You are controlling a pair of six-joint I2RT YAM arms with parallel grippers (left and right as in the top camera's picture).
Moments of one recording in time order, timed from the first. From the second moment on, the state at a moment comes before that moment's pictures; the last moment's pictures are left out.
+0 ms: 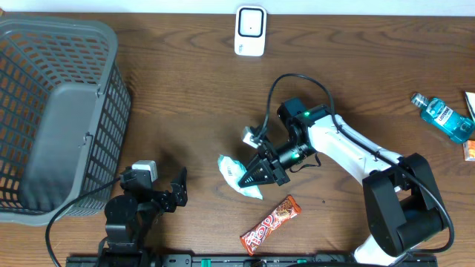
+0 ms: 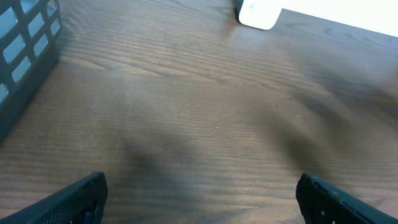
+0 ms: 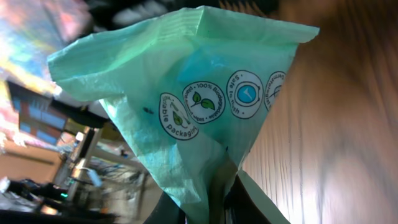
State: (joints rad) left arm -0.06 0.13 0.13 -0.44 0.20 -0.22; right arm 0.47 1.80 1.12 -1.03 -1.36 -0.90
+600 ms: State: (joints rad) left arm -0.06 0.13 0.13 -0.44 0.20 -0.22; right arm 0.51 1.80 1.12 -0.98 -1.51 -1.14
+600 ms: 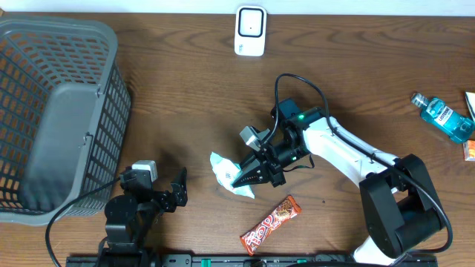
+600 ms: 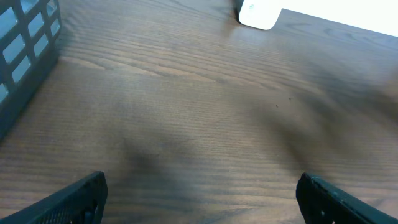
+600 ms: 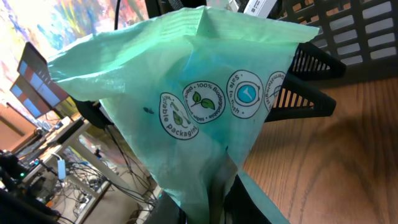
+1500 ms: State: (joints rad) left arm -0.06 0.13 0.13 -0.44 0.20 -0.22; right arm 0.53 1.80 1.27 -0.51 -0.19 -0.14
